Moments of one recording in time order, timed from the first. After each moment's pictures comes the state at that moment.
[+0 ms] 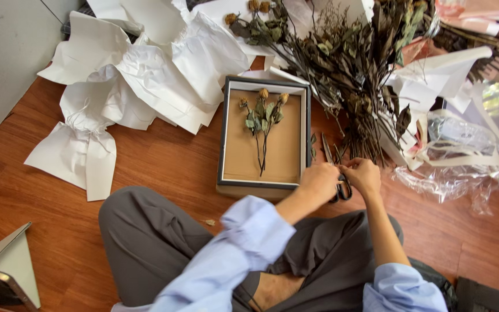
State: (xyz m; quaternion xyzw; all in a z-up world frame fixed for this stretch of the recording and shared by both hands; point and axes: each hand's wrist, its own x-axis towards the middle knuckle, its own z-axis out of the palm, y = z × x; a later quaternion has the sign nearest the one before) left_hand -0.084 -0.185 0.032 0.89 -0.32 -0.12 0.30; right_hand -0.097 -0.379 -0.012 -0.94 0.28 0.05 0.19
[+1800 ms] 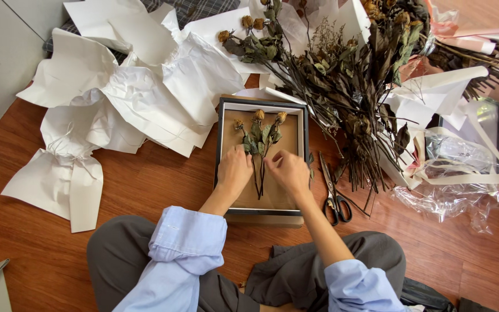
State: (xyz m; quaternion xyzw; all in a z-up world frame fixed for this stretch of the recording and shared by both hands) left_hand 0.038 -0.029 -0.027 0.95 -0.08 -0.03 0.29; right_hand 0.001 -0.191 0.015 -0.96 0.14 0.05 0.24
